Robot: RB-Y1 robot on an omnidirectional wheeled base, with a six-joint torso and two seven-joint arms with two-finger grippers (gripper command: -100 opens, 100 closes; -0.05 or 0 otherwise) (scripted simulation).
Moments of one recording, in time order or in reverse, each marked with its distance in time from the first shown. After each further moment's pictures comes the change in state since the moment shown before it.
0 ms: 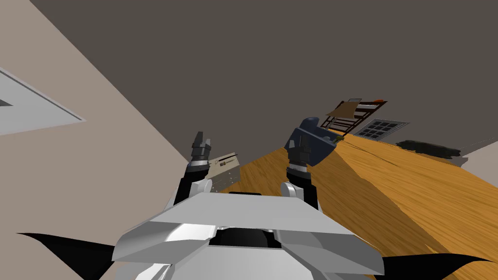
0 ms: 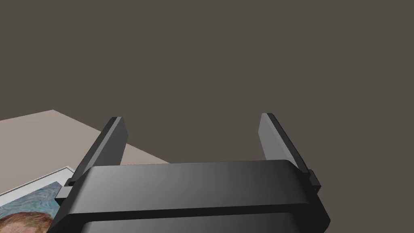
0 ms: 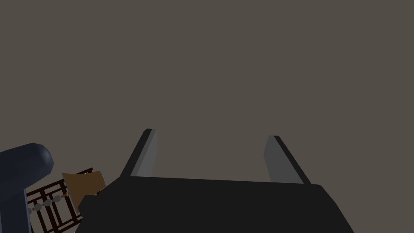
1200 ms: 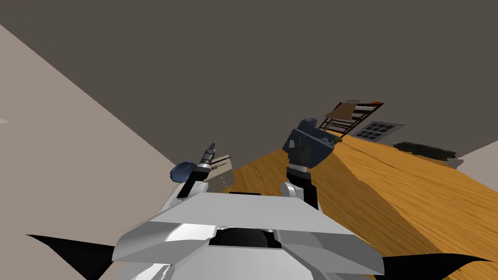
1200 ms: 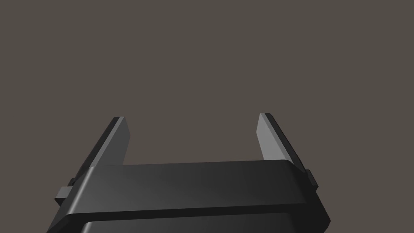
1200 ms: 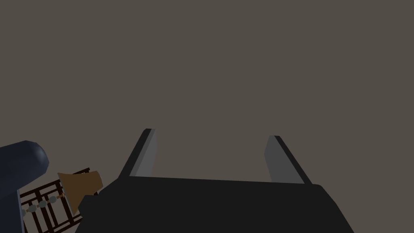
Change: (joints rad) left arm -0.041 0.212 0.032 0.237 0.024 0.151 -0.024; right arm 0.000 0.000 0.000 0.000 0.000 0.000 0.000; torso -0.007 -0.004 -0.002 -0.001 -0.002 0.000
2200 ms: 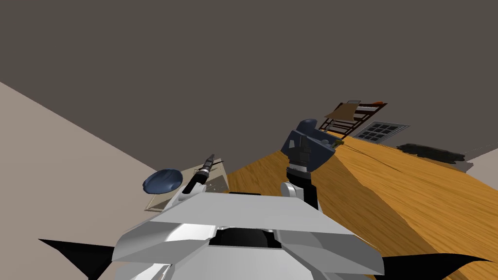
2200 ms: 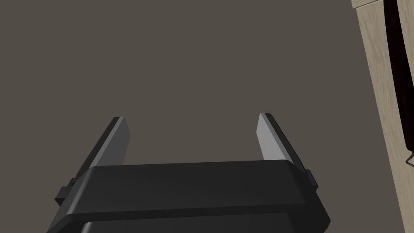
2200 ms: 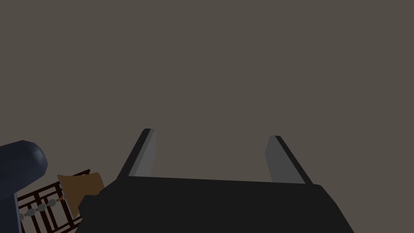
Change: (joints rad) left arm -0.058 0.034 0.062 0.293 0.048 0.195 -0.007; right arm 0.000 0.000 0.000 0.000 0.000 0.000 0.000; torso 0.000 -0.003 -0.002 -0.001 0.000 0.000
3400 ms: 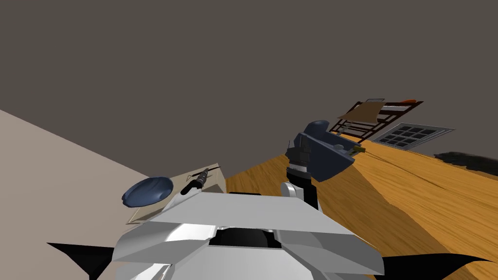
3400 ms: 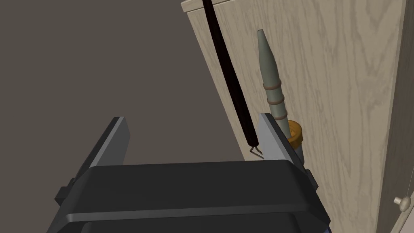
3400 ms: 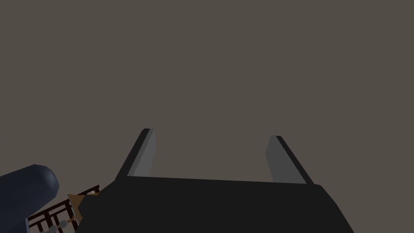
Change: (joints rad) left arm -0.048 0.013 0.101 0.289 0.098 0.288 0.052; right arm 0.000 0.000 0.000 0.000 0.000 0.000 0.000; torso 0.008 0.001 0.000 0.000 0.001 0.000
